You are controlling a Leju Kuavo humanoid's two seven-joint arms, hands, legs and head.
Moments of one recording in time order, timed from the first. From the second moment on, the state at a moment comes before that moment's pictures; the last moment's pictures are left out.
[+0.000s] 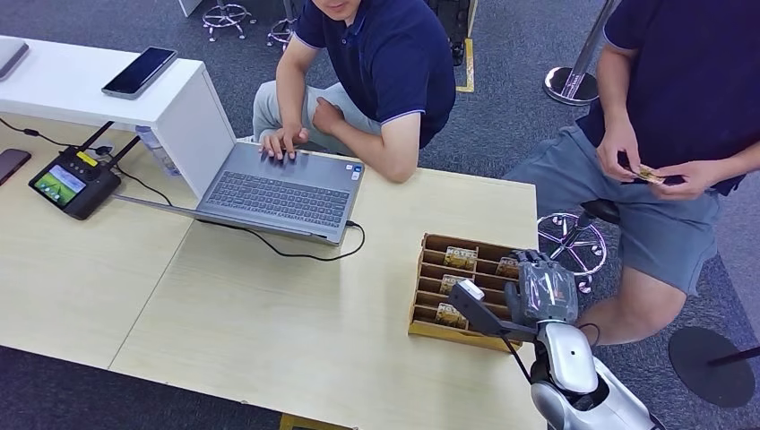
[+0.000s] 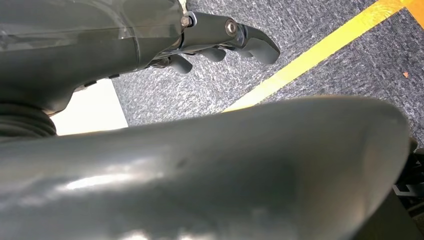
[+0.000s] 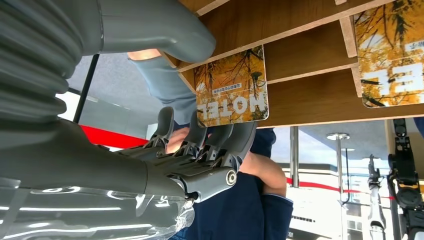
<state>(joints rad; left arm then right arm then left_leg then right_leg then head) -0.19 0.00 -1.43 -0.29 0.78 0.37 0.15 -0.38 -0.44 0.79 -1.43 1.05 -0.26 0.62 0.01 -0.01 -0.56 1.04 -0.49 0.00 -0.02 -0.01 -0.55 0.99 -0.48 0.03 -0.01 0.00</state>
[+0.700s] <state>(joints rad) -0.19 0.00 -1.44 -0.29 0.78 0.37 0.14 -0.38 -0.44 0.79 -1.42 1.06 -0.31 0.62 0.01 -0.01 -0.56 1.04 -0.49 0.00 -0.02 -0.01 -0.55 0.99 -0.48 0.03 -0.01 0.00</state>
